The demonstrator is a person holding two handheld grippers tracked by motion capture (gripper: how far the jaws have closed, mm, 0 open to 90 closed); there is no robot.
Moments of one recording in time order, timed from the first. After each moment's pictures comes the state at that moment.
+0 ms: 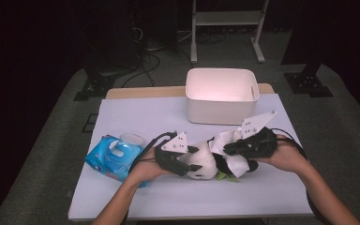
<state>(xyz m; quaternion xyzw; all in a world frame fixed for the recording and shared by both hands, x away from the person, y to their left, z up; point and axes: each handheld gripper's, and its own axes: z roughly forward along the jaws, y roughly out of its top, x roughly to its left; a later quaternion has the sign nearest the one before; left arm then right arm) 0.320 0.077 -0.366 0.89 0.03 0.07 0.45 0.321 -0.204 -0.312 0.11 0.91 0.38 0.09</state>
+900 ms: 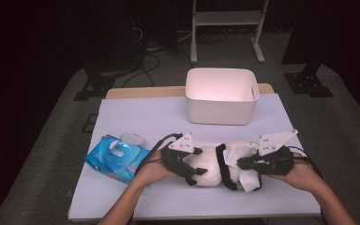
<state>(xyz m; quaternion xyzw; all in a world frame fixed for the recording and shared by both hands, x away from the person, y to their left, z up) 0.323 0.059 -0.378 0.90 0.05 0.04 0.44 0.285 -0.240 -0.342 0.12 0.91 0.40 0.08</state>
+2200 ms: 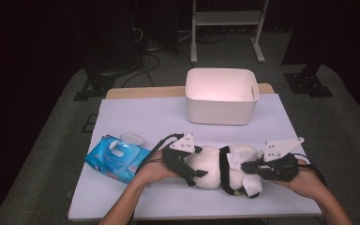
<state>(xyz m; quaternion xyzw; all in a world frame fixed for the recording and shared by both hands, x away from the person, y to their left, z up) 0.328 0.058 -0.382 0.89 0.05 0.03 0.44 0.275 -0.254 -0.358 0.14 0.90 0.41 0.09</state>
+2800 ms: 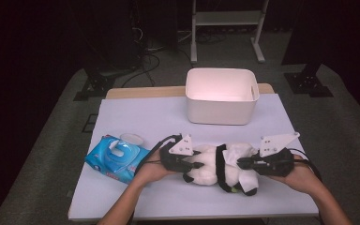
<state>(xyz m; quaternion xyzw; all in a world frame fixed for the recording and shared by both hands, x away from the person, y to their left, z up) 0.327 0.070 -0.379 0.90 0.03 0.10 0.42 0.284 -0.240 -0.347 0.13 0.90 0.41 0.10</state>
